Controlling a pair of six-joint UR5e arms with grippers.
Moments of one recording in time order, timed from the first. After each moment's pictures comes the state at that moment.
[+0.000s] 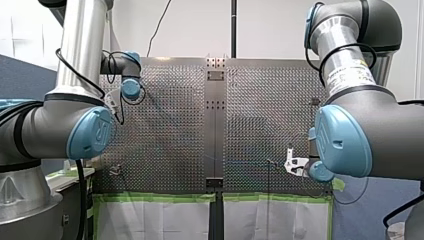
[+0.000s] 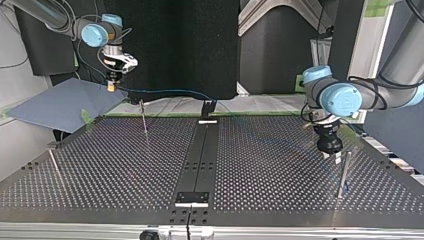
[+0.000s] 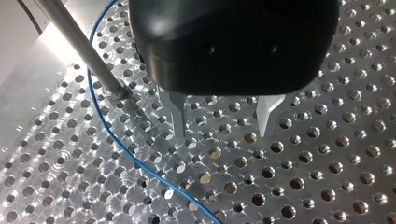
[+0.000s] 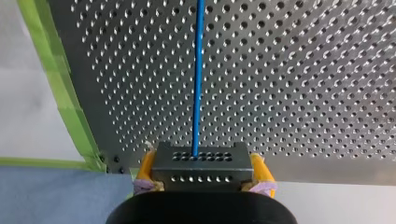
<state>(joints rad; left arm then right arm) 0.06 -1.78 -1.78 -2.70 -1.83 -2.00 1.69 -0.80 1.97 -1.03 1.50 1.64</state>
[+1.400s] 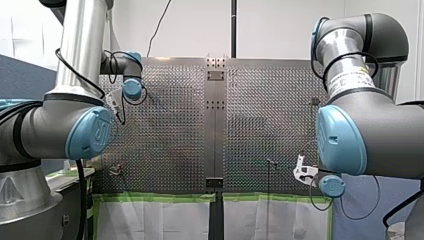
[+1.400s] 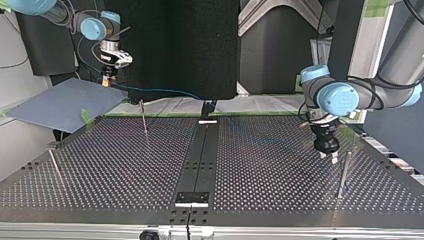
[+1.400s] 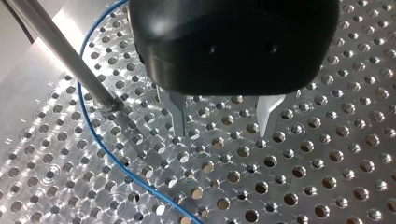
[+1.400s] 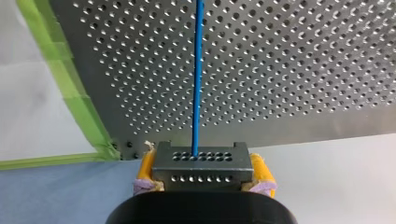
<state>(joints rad) 0.04 -1.78 -1.78 -2.70 -1.83 -1.99 1.62 -0.71 2.00 -1.21 1.47 1.75</state>
